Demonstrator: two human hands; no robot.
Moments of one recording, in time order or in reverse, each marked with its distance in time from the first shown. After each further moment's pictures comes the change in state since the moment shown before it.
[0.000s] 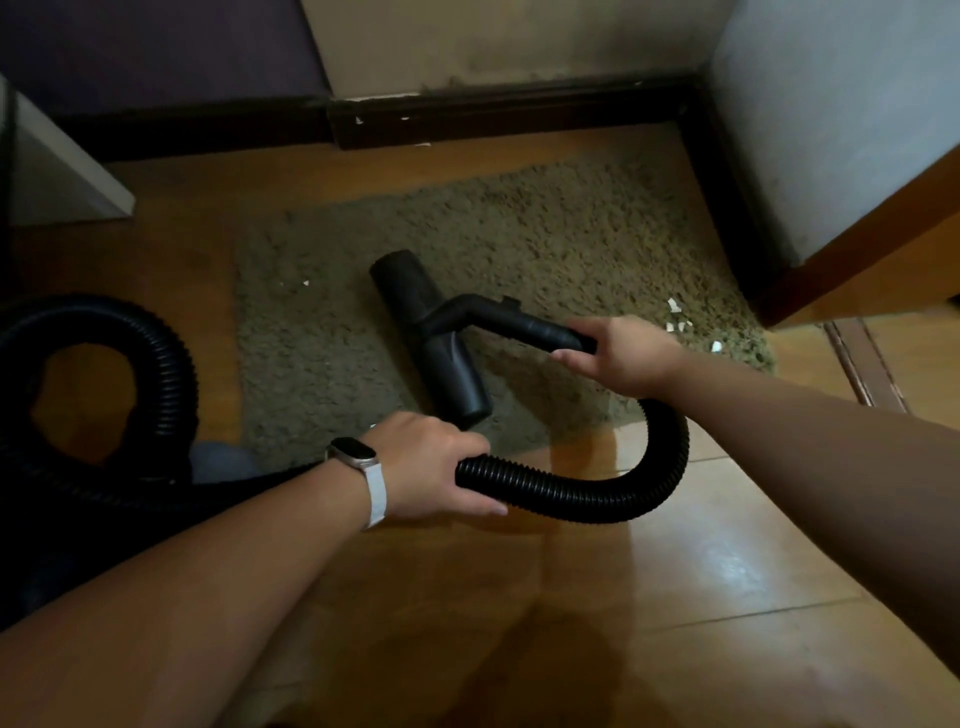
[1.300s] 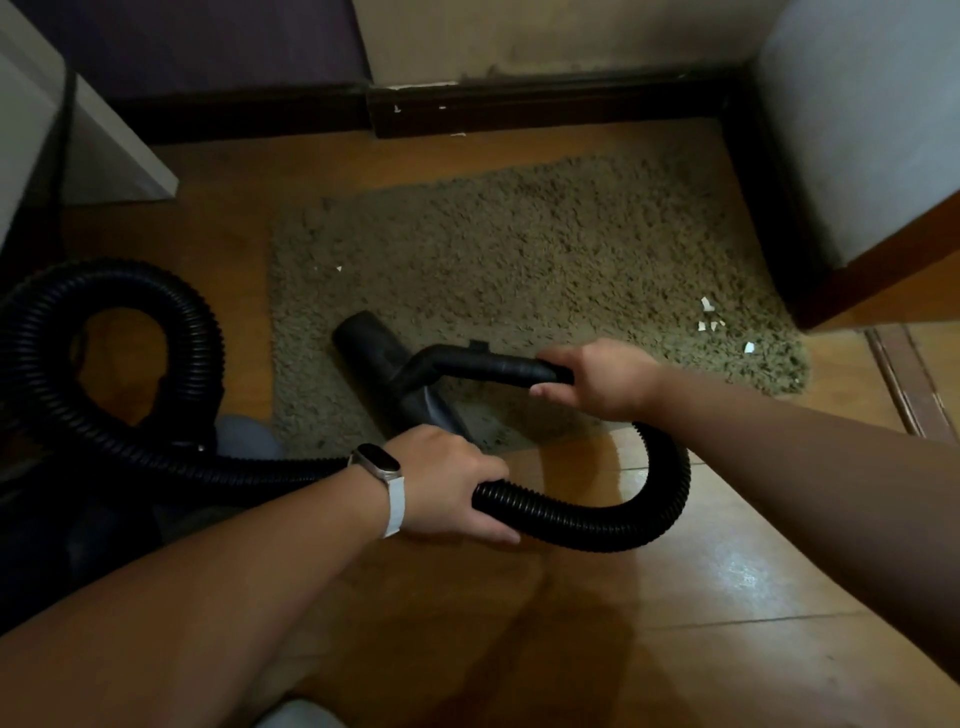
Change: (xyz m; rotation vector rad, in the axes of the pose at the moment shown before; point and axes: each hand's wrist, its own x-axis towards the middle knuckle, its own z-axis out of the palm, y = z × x) left_hand -0.021 0.005 0.014 0.025 -0.036 0.096; right_hand 0.001 -0.047 0.024 -0.156 -0.153 -0.183
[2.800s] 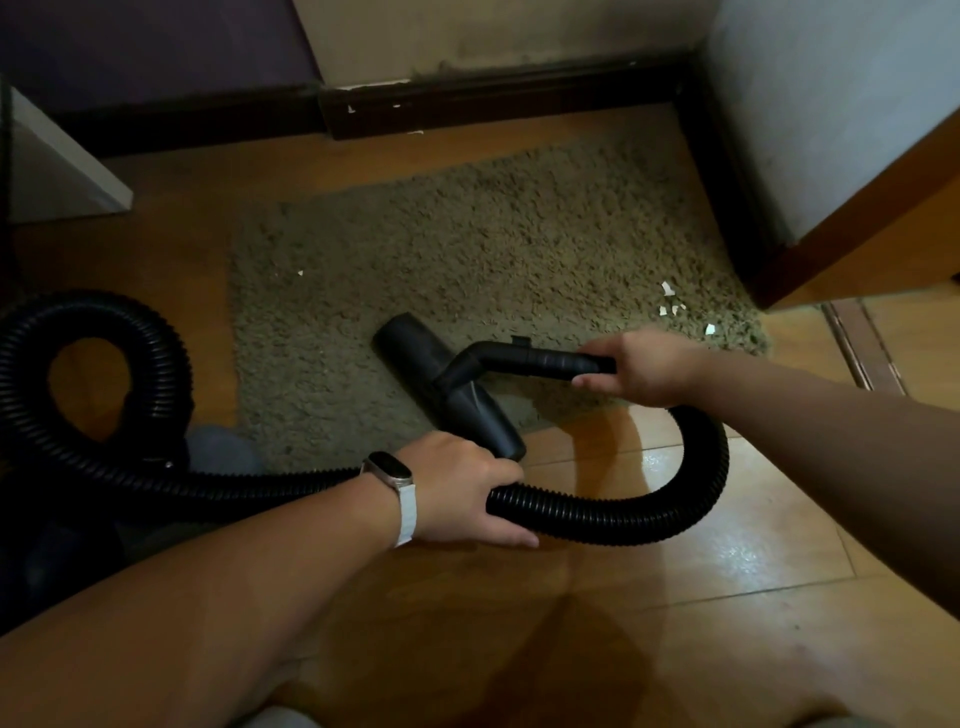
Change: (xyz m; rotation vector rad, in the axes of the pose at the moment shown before) left_hand 0.030 0.039 -0.003 -0.016 -0.028 0.024; right_hand -0.044 0.067 -0.008 0.074 -0.081 0.149
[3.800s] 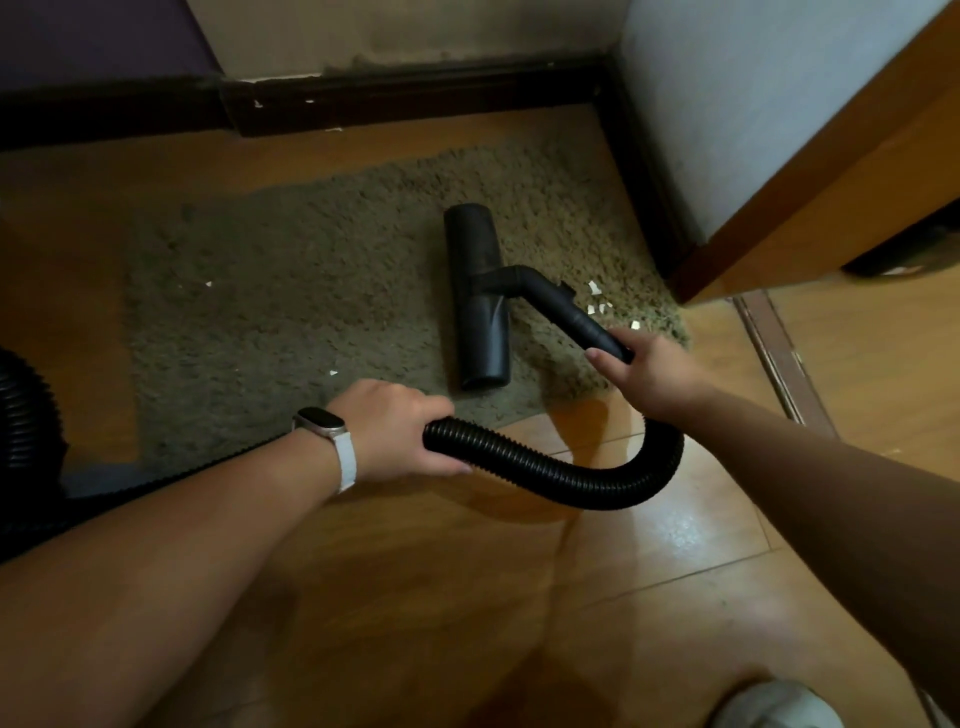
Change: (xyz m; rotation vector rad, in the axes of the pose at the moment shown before) left_hand 0.043 -0.032 -0.024 0.091 0.128 -0.102; right_hand -0.048 0.054 0.020 0.415 0.363 0.314
